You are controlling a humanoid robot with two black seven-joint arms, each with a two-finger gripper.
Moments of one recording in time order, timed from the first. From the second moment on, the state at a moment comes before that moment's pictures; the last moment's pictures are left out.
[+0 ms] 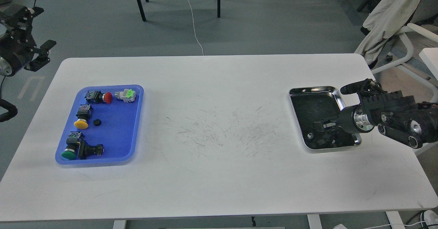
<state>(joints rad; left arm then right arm) -0.97 0.73 -0.22 -0.52 0.08 -0.46 -0.34 1.14 -0.49 -0.52 0.73 -1.19 0.27 0.33</state>
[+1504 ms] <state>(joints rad) -0.97 0.75 -0.22 -0.52 0.08 -0.47 -0.34 1.28 -0.48 -0.44 0.73 -1.21 0.22 0.34</state>
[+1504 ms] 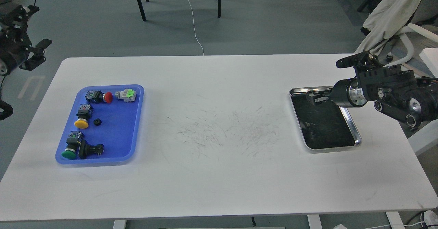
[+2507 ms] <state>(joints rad) -0.97 0.80 -0.27 -0.53 0.06 -0.47 -0.34 1.42 -0.24 -0.40 0.80 -1.24 0.08 0.34</state>
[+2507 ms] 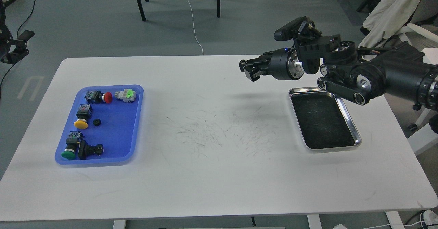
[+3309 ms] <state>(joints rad) -0.97 0.80 -0.30 -0.53 0.06 -0.47 -0.34 1.29 -0.03 -0.42 0.79 -1.33 -0.19 0.36</state>
